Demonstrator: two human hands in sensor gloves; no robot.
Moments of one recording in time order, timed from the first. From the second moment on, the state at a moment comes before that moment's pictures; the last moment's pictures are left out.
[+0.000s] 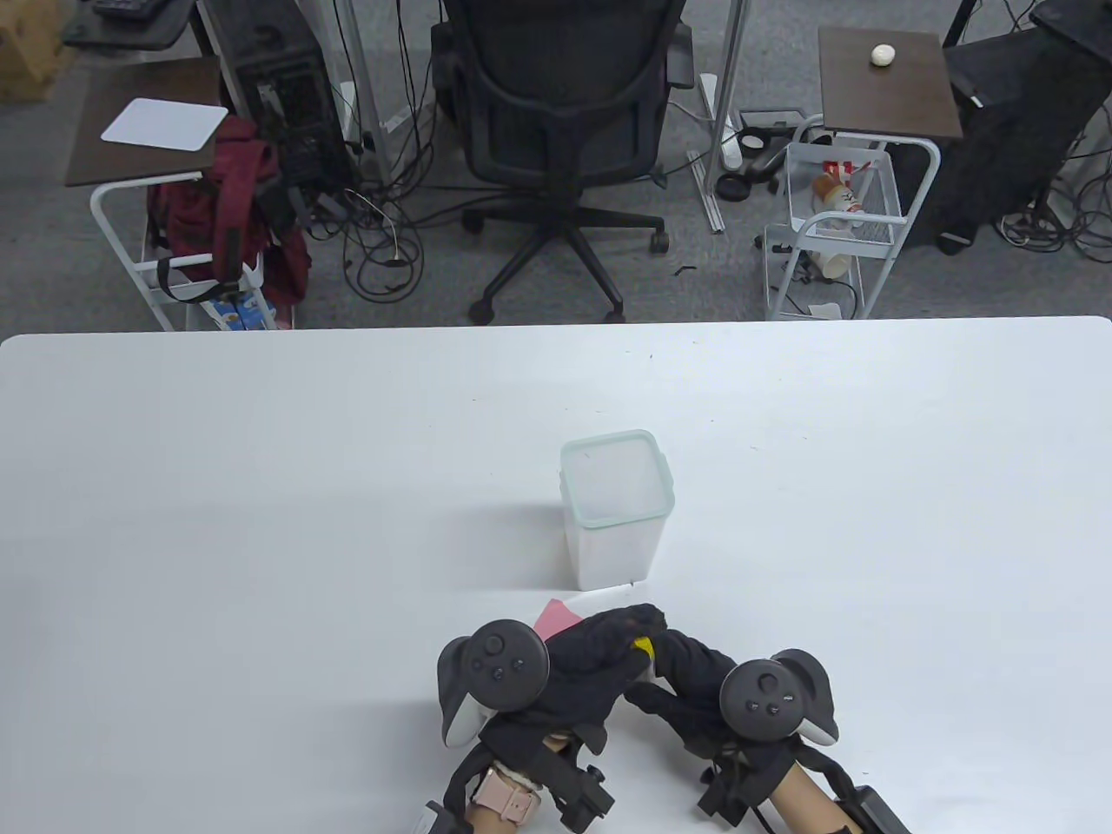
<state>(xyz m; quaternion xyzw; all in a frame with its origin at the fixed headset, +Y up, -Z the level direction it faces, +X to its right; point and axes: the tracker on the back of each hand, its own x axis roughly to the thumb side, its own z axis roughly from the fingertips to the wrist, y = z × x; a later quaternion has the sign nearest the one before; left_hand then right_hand) -0.065 -0.701 -0.223 -0.04 -0.22 0.48 0.85 0.141 -0.749 -0.218 0.31 0.00 0.88 0.35</state>
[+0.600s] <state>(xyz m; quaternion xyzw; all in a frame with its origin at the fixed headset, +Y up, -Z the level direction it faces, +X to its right) -0.068 -0.701 -0.221 -0.01 -0.19 0.42 0.89 0.135 -0.750 -0.215 0.31 0.00 0.89 0.33</state>
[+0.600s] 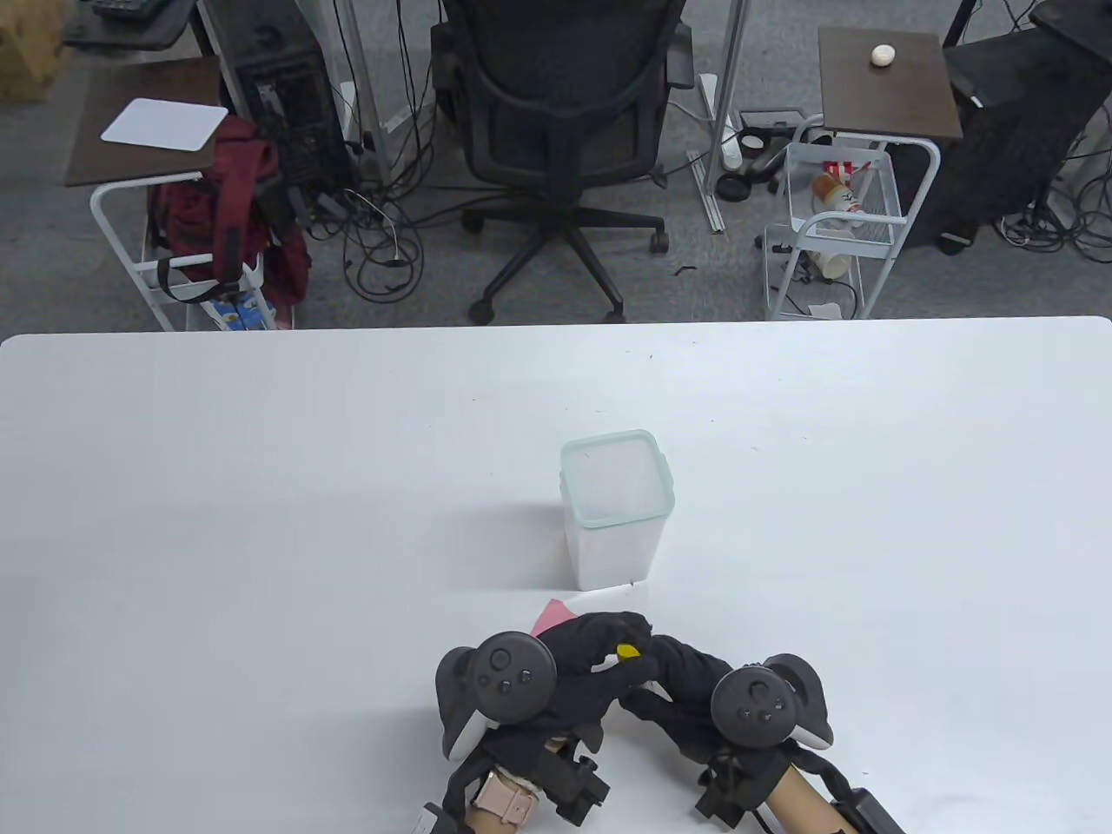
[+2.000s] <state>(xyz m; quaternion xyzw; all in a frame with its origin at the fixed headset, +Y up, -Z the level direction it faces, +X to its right) -0.075 -0.701 -0.222 0.01 -0.16 0.39 0.91 0.141 -0.754 -0.218 0.29 0.00 0.90 0.32</state>
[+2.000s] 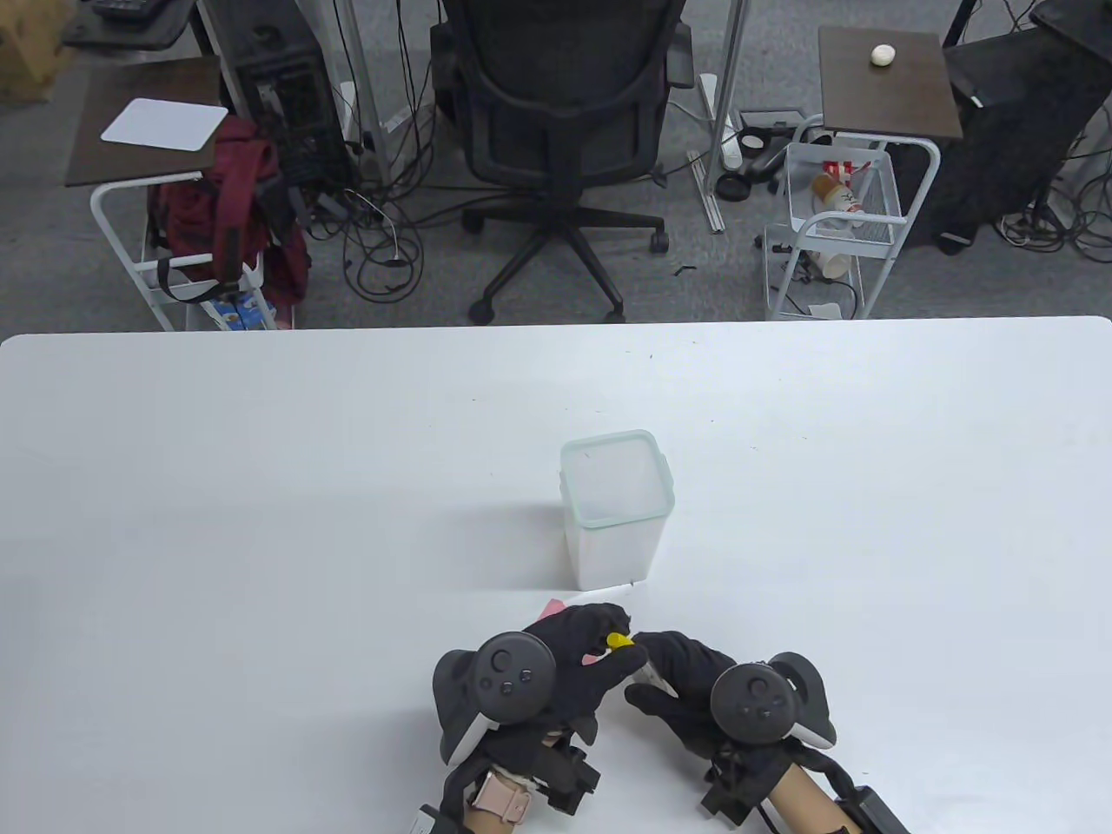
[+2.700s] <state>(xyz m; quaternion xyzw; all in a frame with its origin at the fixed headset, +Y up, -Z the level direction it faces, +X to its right) -0.173 -0.745 -0.251 -0.02 0.09 0.23 0.97 0.145 -0.753 -0.222 0.27 0.00 0.91 0.32</state>
